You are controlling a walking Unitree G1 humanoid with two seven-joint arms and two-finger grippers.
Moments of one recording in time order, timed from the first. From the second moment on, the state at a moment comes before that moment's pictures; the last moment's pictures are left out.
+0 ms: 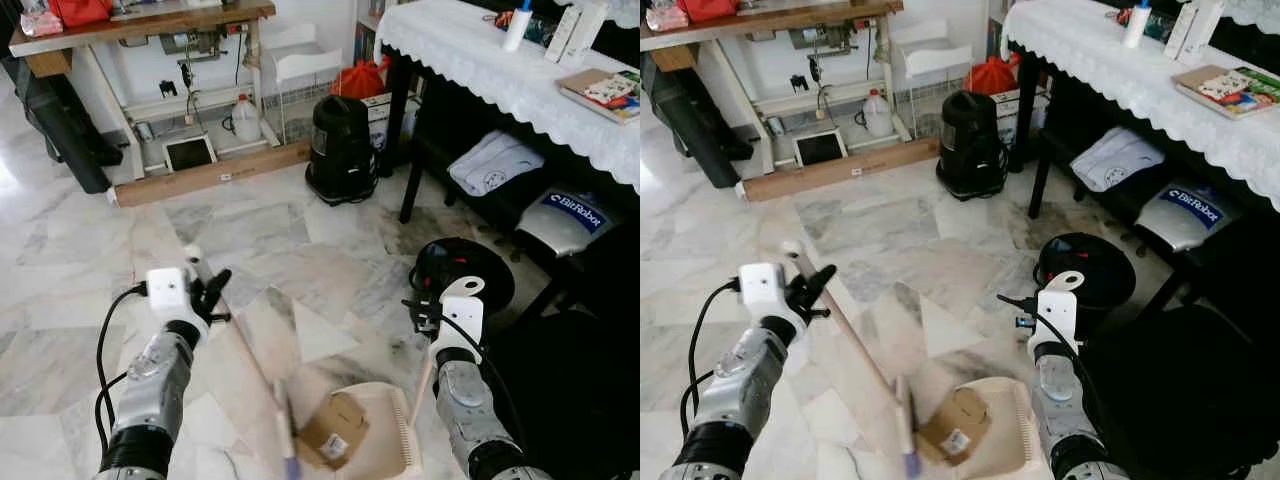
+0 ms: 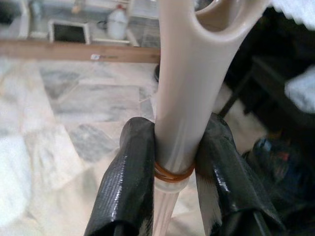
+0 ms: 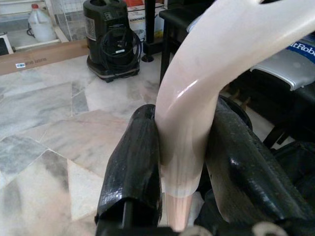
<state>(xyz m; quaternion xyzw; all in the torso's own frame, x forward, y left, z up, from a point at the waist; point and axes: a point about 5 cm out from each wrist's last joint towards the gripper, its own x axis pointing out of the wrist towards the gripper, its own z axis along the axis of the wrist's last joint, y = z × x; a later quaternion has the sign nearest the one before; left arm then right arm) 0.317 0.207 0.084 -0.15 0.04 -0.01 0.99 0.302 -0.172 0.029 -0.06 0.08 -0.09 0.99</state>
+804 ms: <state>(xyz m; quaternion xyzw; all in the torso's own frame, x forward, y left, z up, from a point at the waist) 0.326 0.198 0.124 -0.15 -0.04 -0.02 0.99 0.311 -0.175 0.040 -0.02 0.06 -0.10 0.99</state>
